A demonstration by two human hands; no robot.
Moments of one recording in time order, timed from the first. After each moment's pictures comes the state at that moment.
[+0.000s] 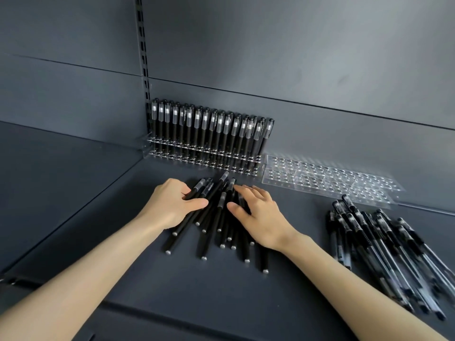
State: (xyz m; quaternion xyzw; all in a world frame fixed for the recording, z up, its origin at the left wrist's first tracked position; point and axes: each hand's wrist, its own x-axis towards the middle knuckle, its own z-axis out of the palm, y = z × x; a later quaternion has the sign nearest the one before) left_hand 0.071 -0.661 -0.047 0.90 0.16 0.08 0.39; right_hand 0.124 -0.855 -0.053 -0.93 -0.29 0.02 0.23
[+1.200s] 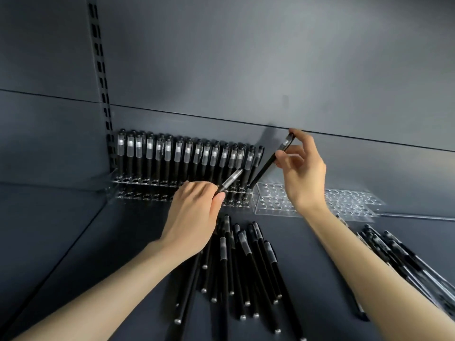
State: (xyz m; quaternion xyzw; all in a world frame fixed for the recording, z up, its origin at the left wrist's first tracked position) left_hand 0.155 -0.665 -0.043 0.91 -0.13 0.29 0.25; right_hand 0.209 -0.856 0.018 -0.77 -0.15 -0.35 0.51
